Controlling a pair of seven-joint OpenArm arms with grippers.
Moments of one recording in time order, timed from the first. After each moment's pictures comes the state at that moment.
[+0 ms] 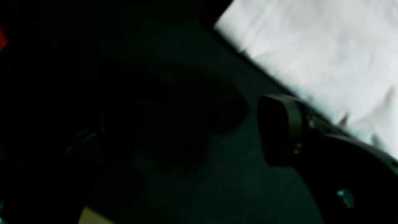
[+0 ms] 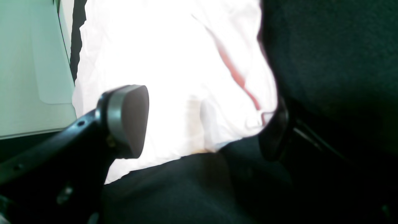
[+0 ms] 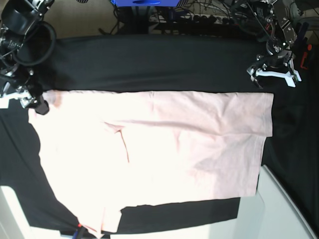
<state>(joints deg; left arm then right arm) 15.5 -5.0 -35.4 75.3 -20.3 -6.4 23.4 -0.5 8.3 47.1 56.3 45.4 33.7 -49.4</state>
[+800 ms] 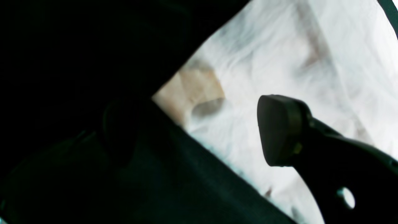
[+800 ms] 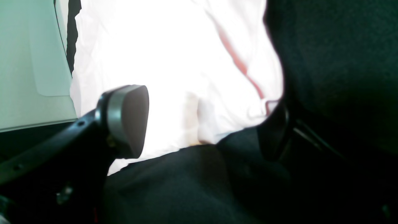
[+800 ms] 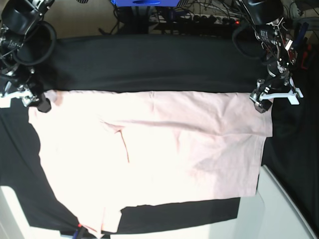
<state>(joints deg) 5.8 -7.4 -35.1 65.9 -29.6 -6.6 21.6 -0.5 8.3 47.1 56.2 45.2 33.7 -51.6</state>
